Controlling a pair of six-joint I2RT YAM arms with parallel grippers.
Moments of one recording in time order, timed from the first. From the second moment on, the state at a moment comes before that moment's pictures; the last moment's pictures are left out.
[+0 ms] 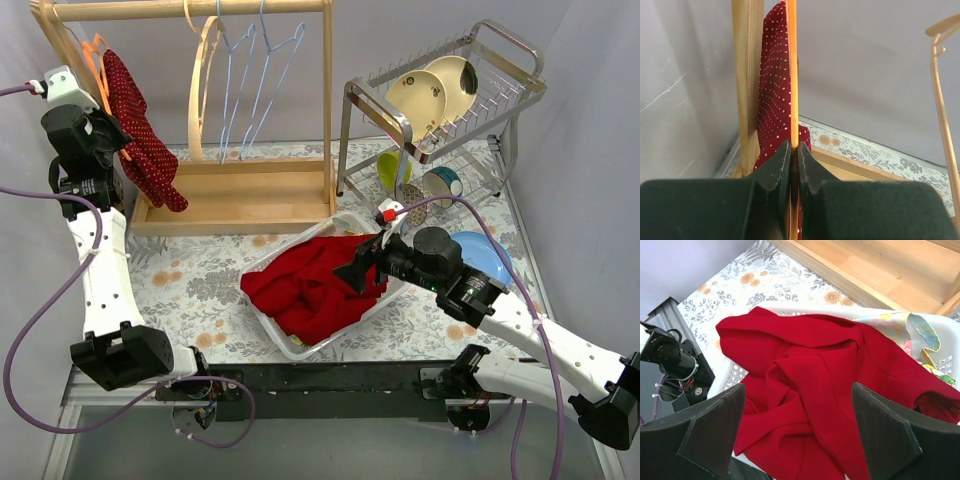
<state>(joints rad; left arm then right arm) 0.30 1.34 1.60 -0.31 0.01 -0.19 0.87 0.89 0.77 -0.12 -0.16 0.26</state>
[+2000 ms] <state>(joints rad) 0.31 1.15 1.50 0.05 0.27 -0.09 0.87 0.92 0.77 -0.06 -0.23 0.29</state>
